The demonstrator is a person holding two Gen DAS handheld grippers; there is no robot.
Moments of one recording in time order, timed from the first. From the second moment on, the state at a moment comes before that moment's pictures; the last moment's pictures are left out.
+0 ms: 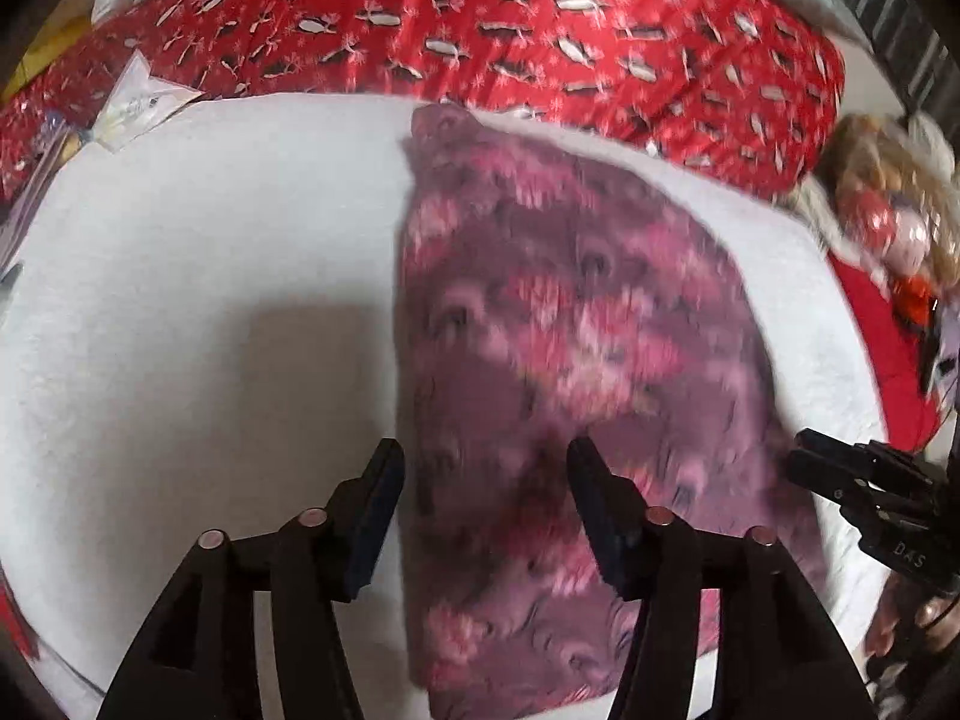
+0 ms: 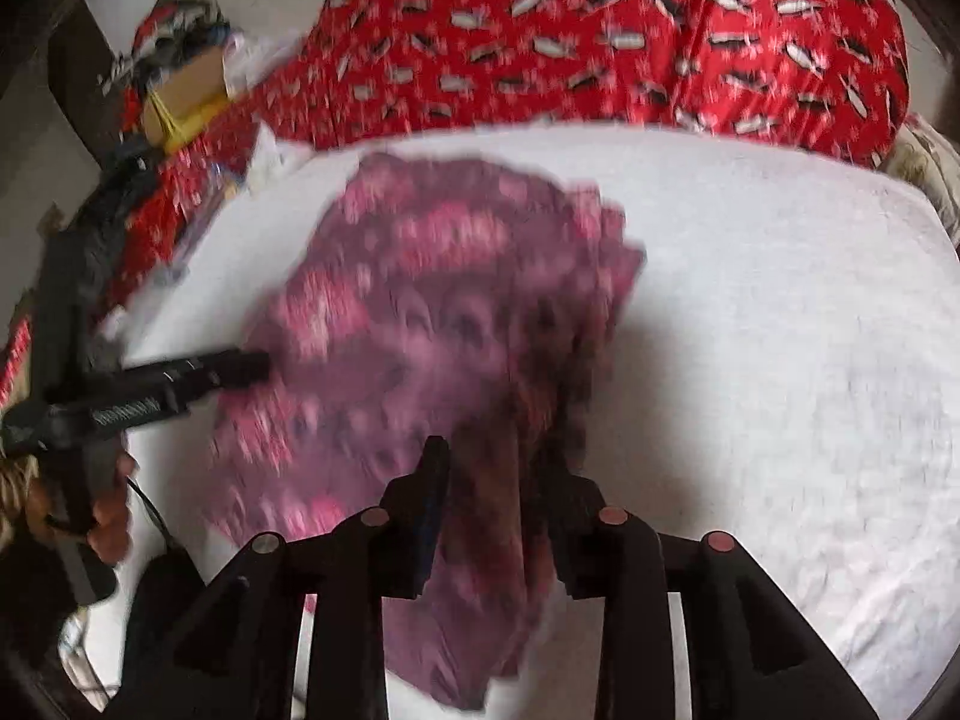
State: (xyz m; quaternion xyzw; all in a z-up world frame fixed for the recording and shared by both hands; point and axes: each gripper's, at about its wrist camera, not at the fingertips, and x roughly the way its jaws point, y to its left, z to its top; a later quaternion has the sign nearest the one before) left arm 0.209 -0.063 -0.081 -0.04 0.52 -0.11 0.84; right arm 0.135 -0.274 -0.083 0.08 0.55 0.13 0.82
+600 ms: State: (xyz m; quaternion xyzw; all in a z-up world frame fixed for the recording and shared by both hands) left arm 0.068 -0.071 -0.018 0.03 0.45 -0.05 0.89; right arm 0.040 -0.266 -0.023 -0.04 0.56 -0.02 0.83
